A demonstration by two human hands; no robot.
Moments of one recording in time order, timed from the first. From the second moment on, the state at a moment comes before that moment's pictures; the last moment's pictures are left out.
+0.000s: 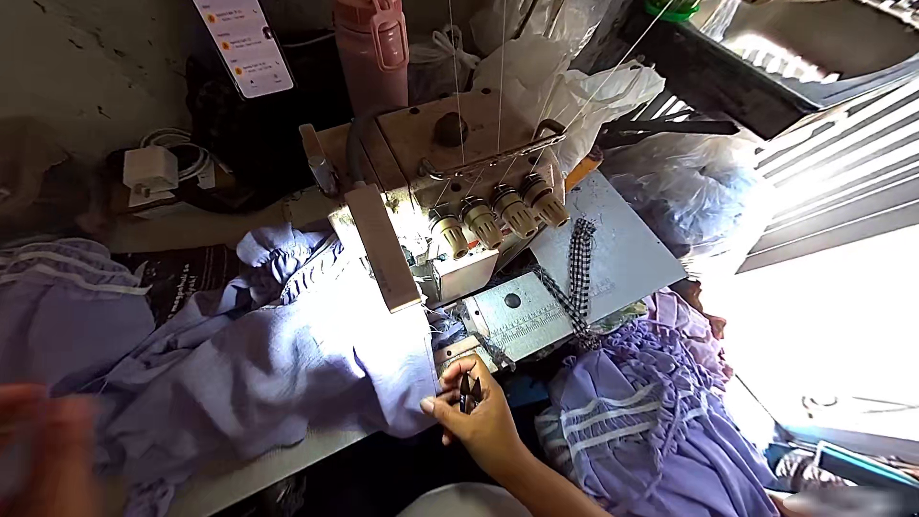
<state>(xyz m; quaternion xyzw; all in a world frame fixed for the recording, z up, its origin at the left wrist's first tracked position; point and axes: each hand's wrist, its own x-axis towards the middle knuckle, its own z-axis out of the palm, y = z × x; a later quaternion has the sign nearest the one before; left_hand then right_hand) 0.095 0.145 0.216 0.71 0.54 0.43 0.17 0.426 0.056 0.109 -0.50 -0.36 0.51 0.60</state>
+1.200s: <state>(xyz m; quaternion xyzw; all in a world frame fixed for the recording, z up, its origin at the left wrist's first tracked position) 0.271 0.182 0.191 0.83 0.53 0.17 0.05 0.426 0.155 0.153 -0.53 -0.45 0.32 0.64</state>
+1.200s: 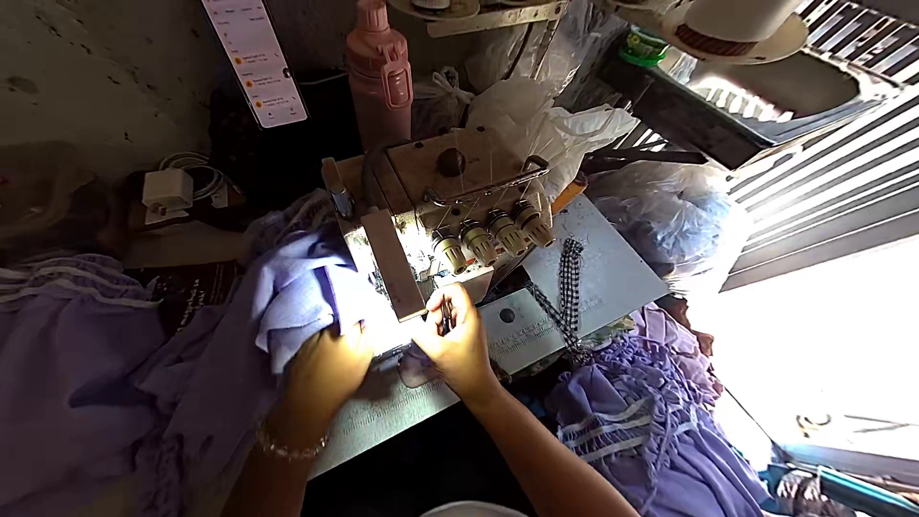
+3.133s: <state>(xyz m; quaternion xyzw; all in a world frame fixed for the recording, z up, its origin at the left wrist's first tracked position) 0.256 0.095 0.214 0.83 0.22 0.31 0.41 0.427 0.042 0.153 -0.45 -0.48 0.44 0.61</state>
